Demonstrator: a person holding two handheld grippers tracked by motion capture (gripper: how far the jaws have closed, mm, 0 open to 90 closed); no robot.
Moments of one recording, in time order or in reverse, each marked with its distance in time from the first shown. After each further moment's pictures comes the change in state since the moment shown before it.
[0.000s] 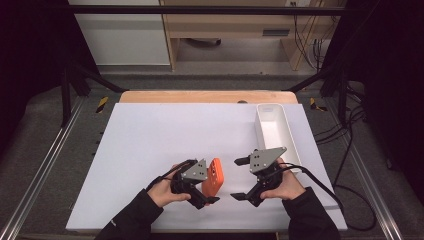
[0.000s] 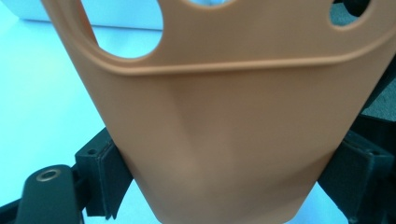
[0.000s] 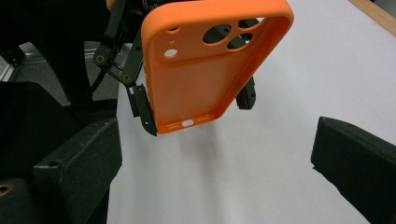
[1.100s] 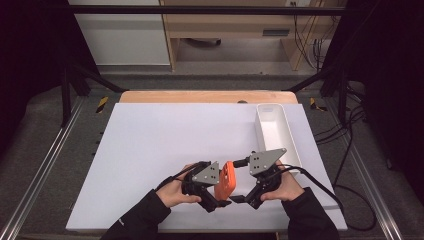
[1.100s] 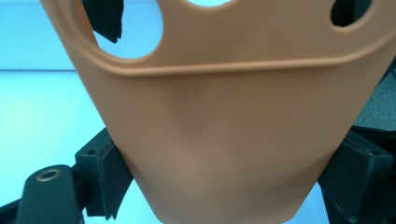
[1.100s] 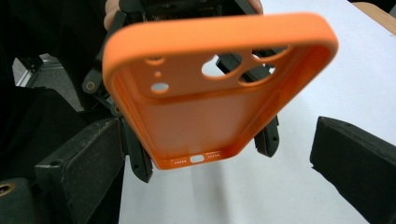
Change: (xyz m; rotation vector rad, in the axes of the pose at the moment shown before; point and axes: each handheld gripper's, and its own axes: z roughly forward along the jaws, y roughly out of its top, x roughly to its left) left arm -0.011 0.025 0.017 -0.038 -0.048 0.087; right arm 0.004 0.000 0.003 -0.041 0.047 -0.011
